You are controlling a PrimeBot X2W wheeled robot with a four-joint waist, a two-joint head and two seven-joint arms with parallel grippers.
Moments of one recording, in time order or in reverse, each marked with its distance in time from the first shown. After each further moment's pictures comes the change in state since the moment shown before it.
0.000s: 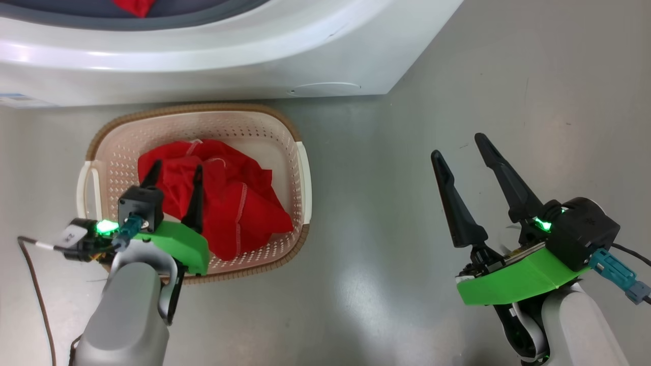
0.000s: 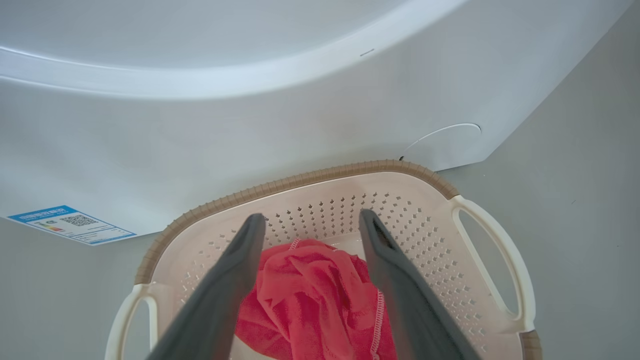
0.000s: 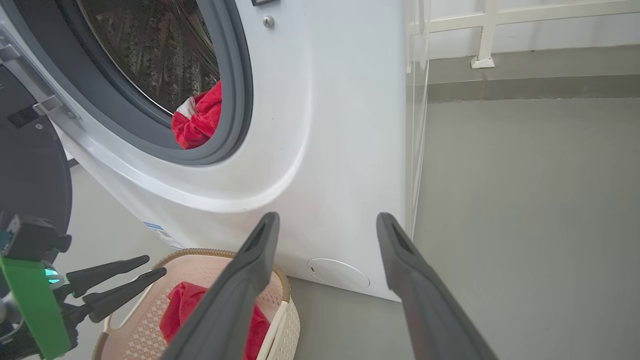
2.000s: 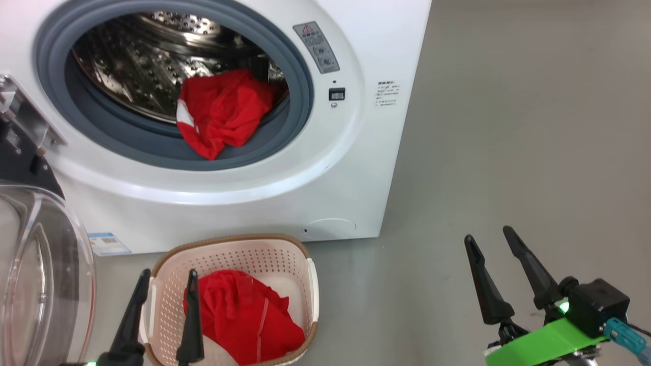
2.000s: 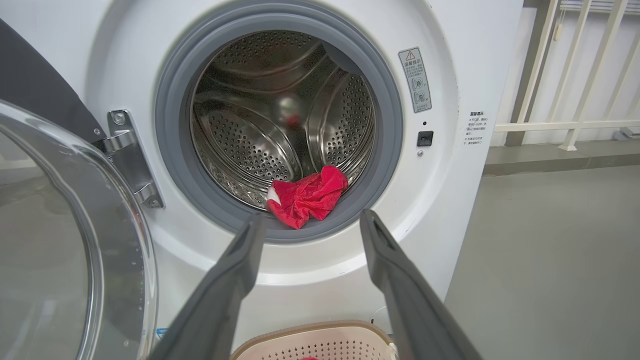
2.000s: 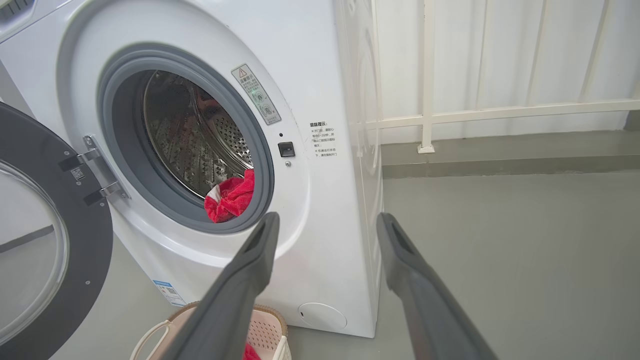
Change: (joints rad) left arm 0.725 -0.012 0.089 -0.876 -0.001 0.105 0.043; right arm 0.272 0.005 -0.093 0.010 0.035 0.000 0.006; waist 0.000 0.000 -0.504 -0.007
